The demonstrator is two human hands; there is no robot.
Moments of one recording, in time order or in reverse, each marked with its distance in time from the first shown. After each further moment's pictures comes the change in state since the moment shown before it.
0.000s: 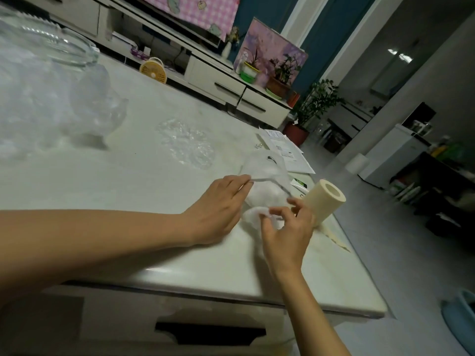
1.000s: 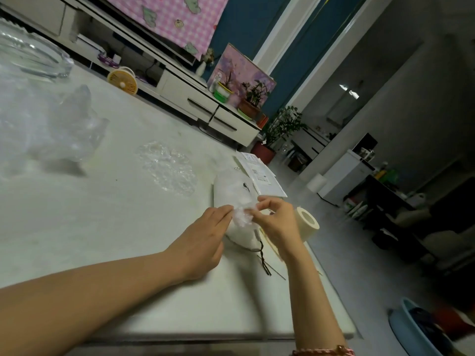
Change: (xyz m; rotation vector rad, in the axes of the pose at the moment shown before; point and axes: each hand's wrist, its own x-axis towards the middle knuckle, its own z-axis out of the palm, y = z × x) left_hand -0.005 -0.004 0.000 -0.314 0.113 -0.114; right_hand 0.081 -0.039 -0.012 0.247 -0.418 0.314
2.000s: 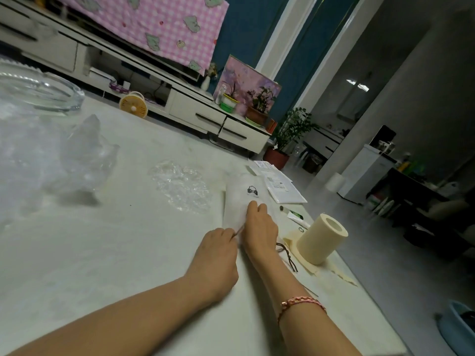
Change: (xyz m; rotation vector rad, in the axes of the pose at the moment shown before) left_hand 0.009 0.002 0.007 0.250 -0.179 -0.152; right_hand 0.041 0.032 0.080 -0.892 0.064 -0.128
